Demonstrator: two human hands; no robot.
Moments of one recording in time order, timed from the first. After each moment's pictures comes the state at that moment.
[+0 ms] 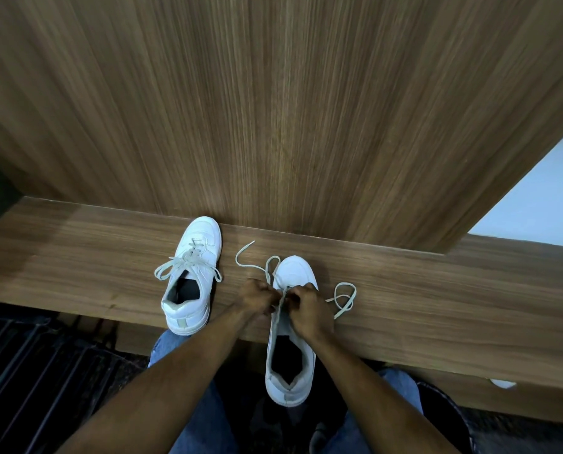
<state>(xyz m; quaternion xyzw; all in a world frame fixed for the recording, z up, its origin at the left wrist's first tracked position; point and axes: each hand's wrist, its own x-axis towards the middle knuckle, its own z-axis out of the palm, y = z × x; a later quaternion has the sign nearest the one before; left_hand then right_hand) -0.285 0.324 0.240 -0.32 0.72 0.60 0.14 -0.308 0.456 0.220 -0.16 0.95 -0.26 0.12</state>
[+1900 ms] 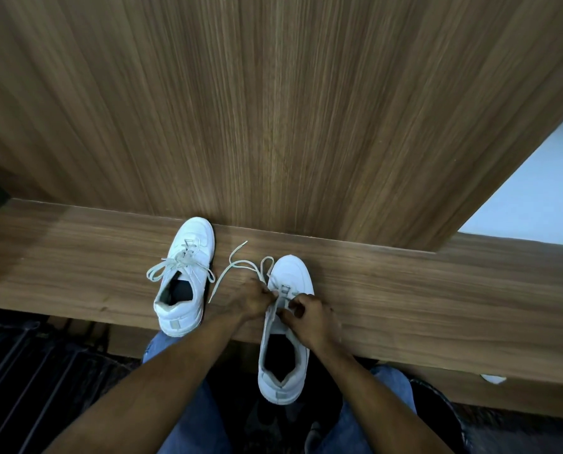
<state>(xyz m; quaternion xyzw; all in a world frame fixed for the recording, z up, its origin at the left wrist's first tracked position) -0.293 0.317 0.224 -0.17 0.89 0.40 0.14 -0.298 0.482 0.224 -0.13 0.94 -0.28 0.13</state>
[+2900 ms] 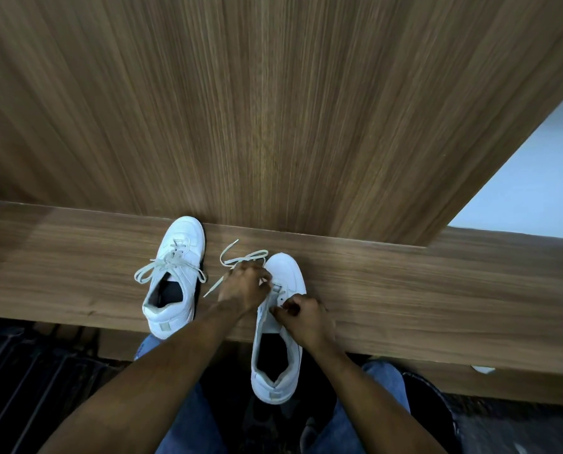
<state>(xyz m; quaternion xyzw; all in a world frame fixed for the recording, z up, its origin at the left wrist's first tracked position) -0.307 0.314 0.219 -0.09 0.97 0.22 0.01 -0.297 0.486 0.229 -0.09 0.93 -0.31 0.16</state>
